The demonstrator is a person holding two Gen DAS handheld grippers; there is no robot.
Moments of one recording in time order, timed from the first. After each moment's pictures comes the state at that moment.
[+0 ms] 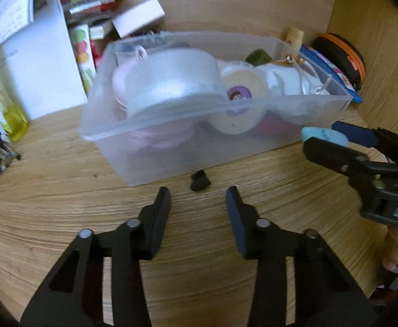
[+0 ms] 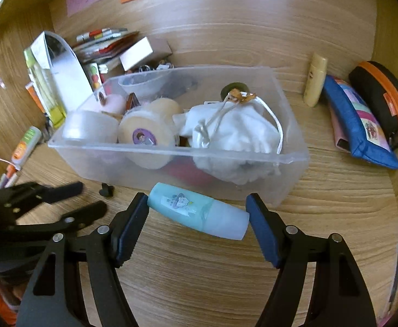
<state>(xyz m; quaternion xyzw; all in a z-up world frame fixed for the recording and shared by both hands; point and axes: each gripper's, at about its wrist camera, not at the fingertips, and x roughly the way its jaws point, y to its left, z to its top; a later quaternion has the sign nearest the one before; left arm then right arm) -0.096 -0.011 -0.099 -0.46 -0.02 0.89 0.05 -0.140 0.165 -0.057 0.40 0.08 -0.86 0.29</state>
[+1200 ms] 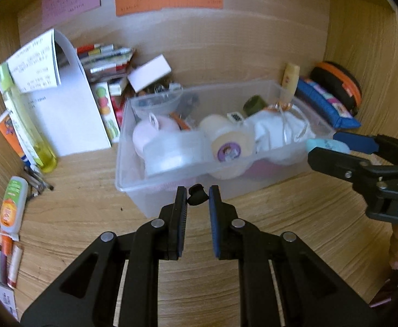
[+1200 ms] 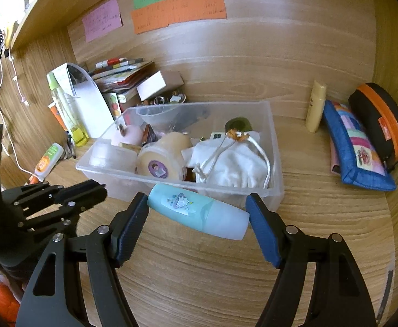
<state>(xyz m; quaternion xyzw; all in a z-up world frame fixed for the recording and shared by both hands) -0.076 0.000 -0.045 -0.37 0.01 0.93 0.01 -0.130 0.196 -0.017 0.36 0.06 -0.87 0.34</state>
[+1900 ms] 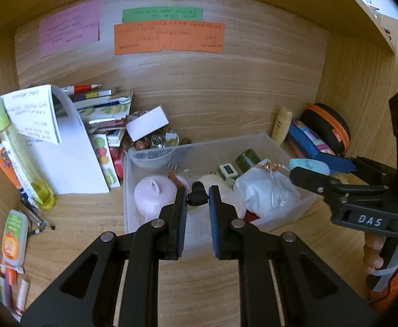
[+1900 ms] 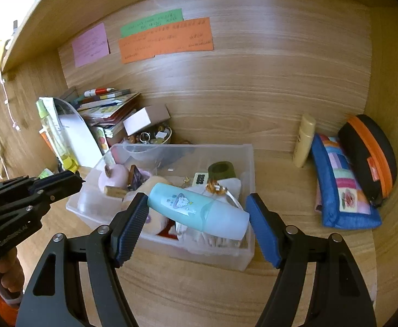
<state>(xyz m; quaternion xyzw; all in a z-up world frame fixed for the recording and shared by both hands) -0.102 -0.008 0.004 -0.32 -0.02 0.95 0.04 -0.166 0.191 0.011 0.32 0.06 -0.89 0.32</state>
